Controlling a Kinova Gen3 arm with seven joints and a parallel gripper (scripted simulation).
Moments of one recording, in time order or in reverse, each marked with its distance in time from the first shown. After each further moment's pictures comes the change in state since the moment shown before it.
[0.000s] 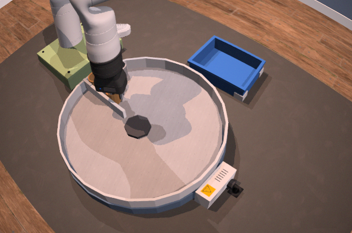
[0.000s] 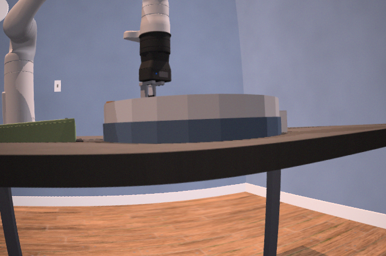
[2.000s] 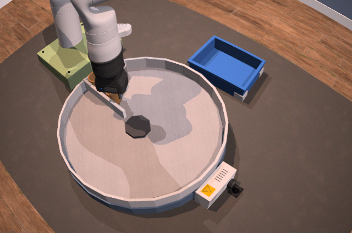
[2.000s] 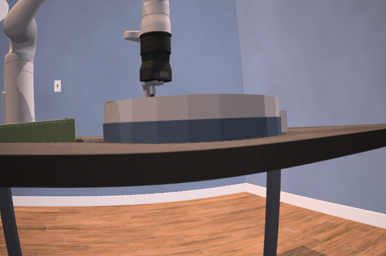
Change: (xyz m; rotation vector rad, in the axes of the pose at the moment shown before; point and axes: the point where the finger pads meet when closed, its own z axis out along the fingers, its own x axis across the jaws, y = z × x) arm 0.003 0.000 0.000 -0.001 0.004 -0.002
